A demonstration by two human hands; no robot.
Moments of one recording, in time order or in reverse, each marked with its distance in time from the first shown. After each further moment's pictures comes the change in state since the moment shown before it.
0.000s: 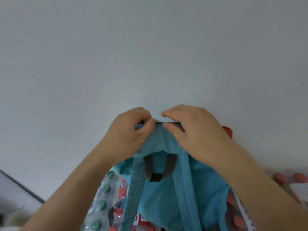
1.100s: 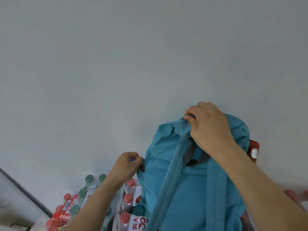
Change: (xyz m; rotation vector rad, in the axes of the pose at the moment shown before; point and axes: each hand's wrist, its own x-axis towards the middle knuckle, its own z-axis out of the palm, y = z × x) left_hand -0.056 -0.144 0.051 -0.373 -0.139 -0.723; right_hand 0.048 0.008 0.049 -0.227 0.196 0.107
